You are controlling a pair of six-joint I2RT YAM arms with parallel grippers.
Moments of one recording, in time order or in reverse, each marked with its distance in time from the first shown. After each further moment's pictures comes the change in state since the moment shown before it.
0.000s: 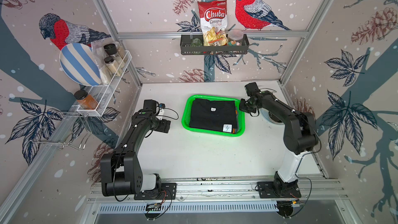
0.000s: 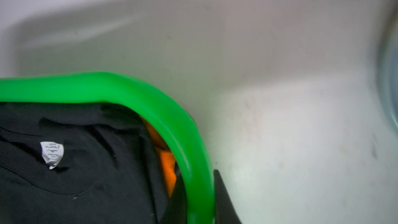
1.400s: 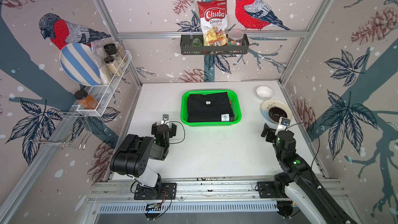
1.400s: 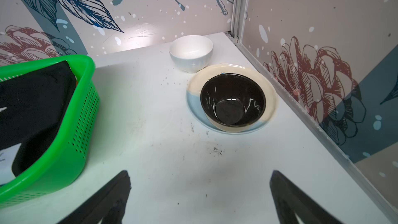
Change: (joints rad) left arm -0.204 0.201 -0.725 1.725 -0.460 -0.124; right arm -0.018 -1.458 -1.354 0.652 0.545 -0.252
